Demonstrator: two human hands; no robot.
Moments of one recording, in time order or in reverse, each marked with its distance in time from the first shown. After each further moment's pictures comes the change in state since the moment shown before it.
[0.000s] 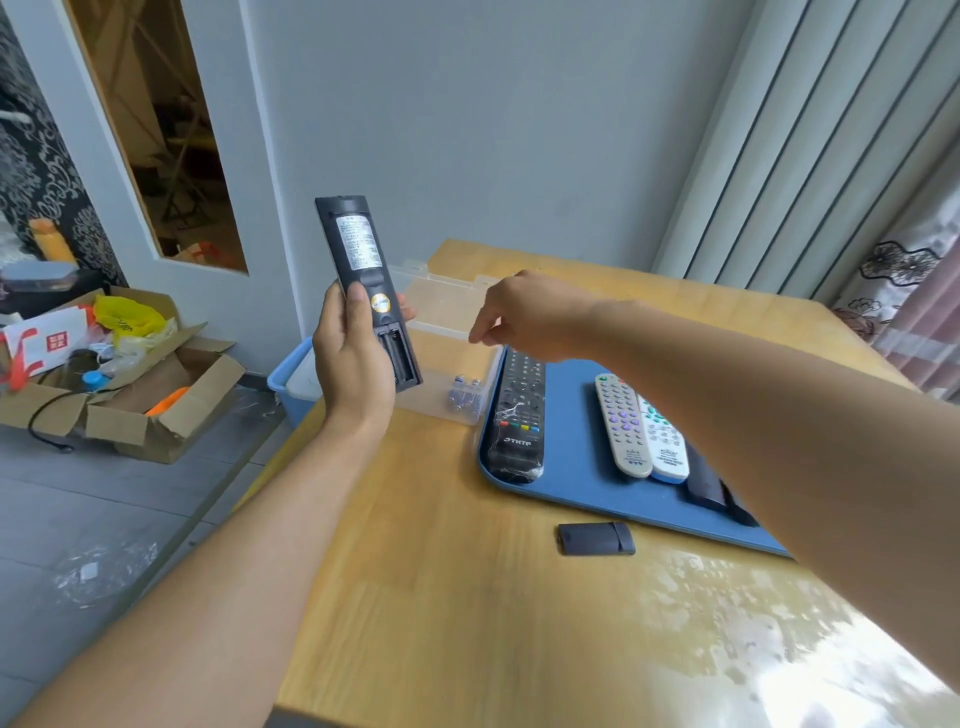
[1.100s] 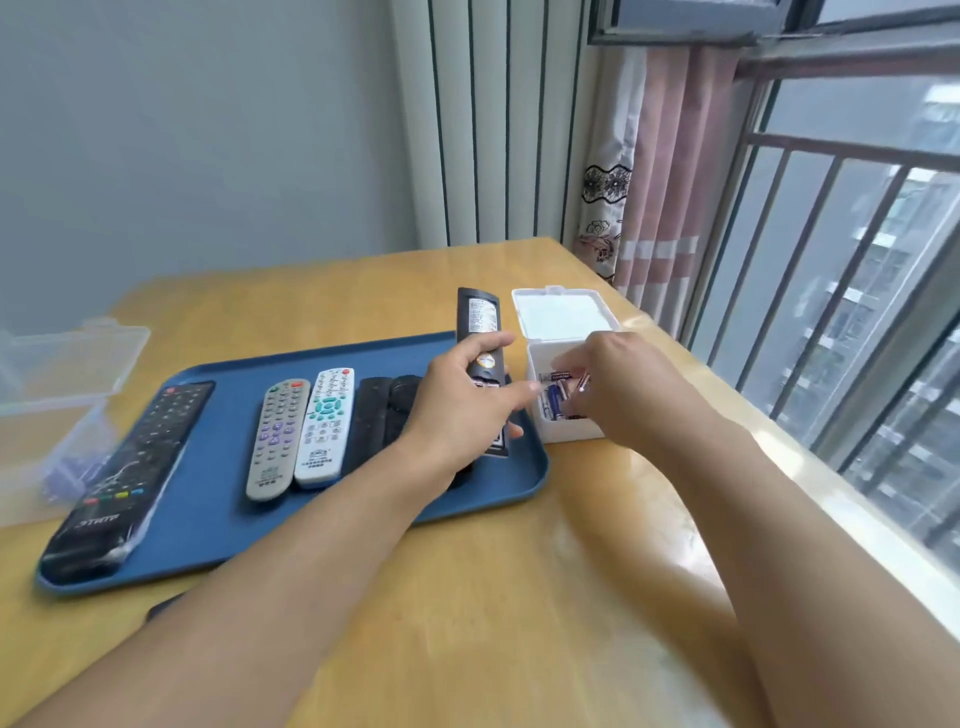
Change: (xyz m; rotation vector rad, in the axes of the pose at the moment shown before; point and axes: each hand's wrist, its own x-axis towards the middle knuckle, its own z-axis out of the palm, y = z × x) left_hand -0.226 -0.018 0.281 0.240 -0.939 -0.350; right_hand -0.324 0.217 0.059 0.098 0.332 0.761
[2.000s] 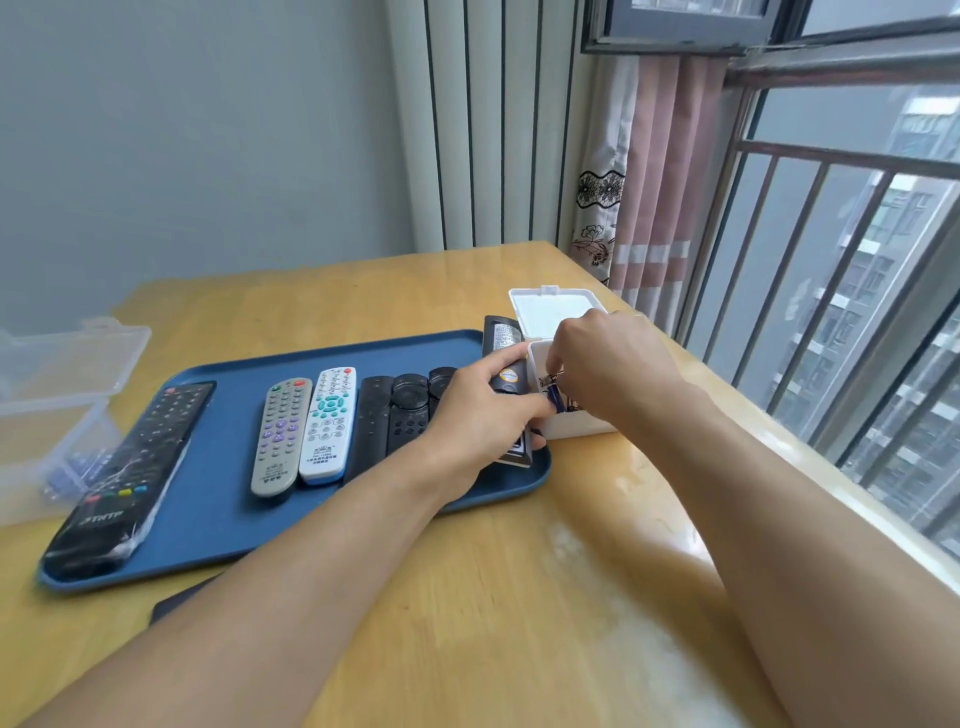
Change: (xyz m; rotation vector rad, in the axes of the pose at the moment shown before) left_hand -0.002 -0.002 0.011 -0.090 -0.144 -0.112; right_hand 0.012 -0.024 -0.006 -0.550 0.074 -0.067
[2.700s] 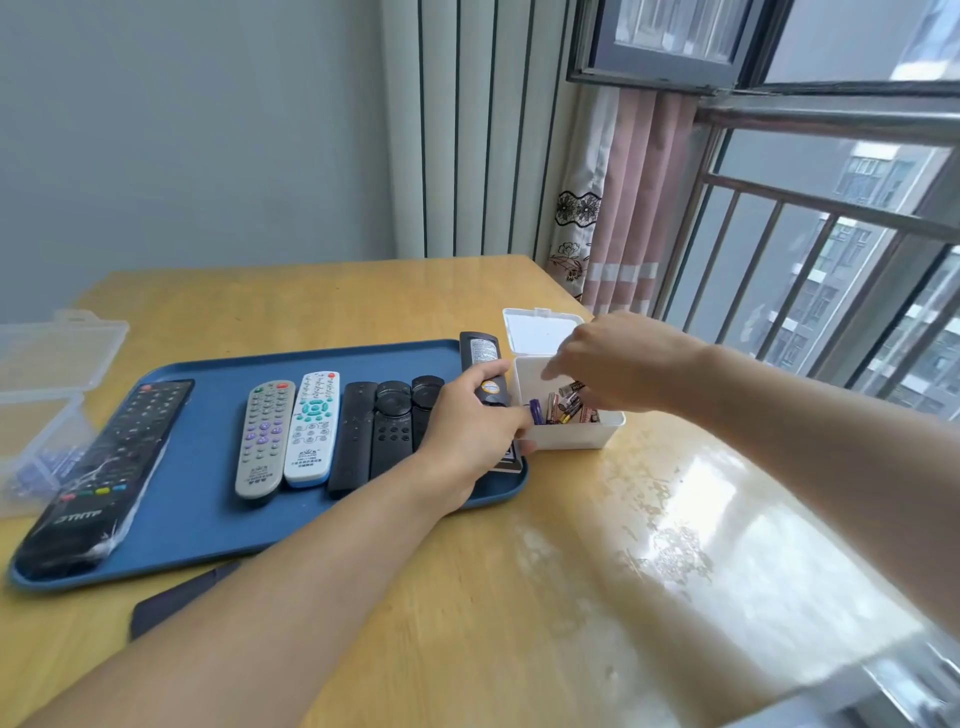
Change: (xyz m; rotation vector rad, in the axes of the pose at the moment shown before) left_hand -0.006 0.000 0.010 -0.073 0.082 -0.019; right_hand 0.003 0.044 -0.028 -0.169 -0.179 -0.474
